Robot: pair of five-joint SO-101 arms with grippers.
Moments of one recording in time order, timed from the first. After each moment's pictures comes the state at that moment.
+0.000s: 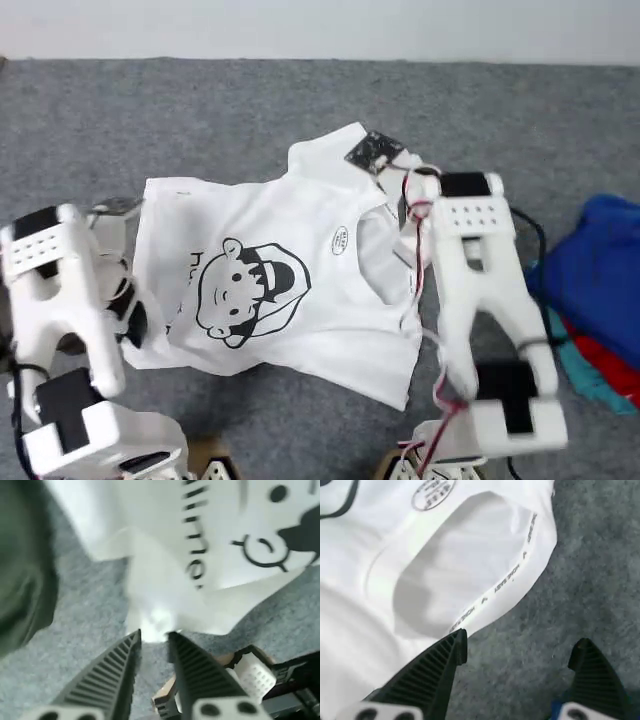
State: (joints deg) left arm -30.1 -0.1 21.7 98.7 -28.7; right arm -6.1 2.7 8.9 75.1 41.5
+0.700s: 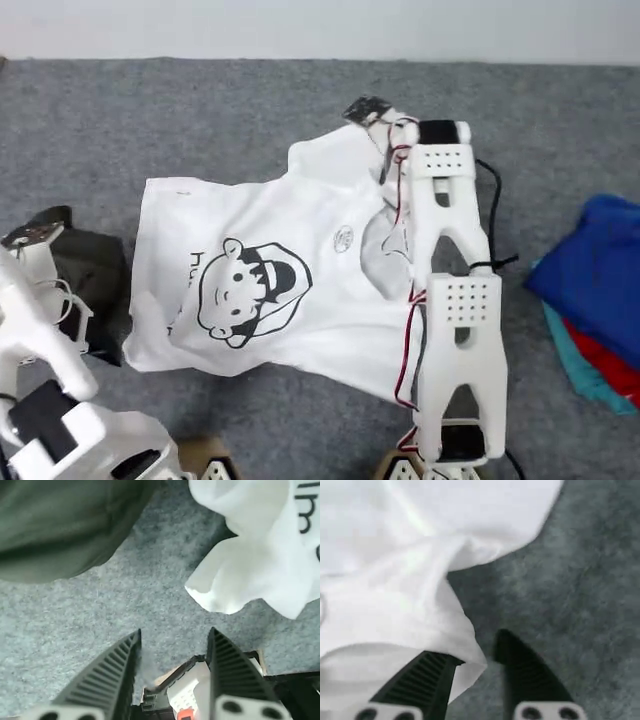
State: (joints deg) left arm -46.4 -0.1 21.9 98.7 -28.4; right arm -4.1 61.9 -63.8 87.6 40.9
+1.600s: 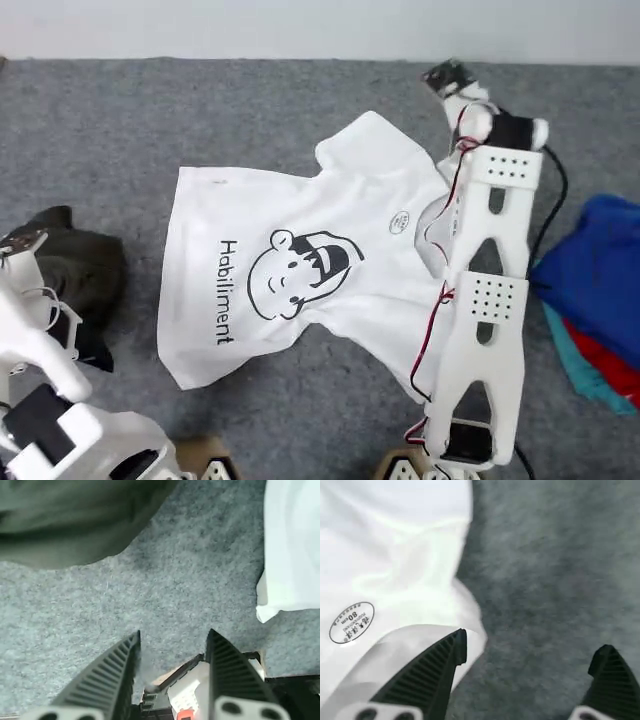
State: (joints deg) left arm -50.2 -0.1 21.9 98.7 -29.8; right arm 6.0 67.7 -93.1 100.7 37.1
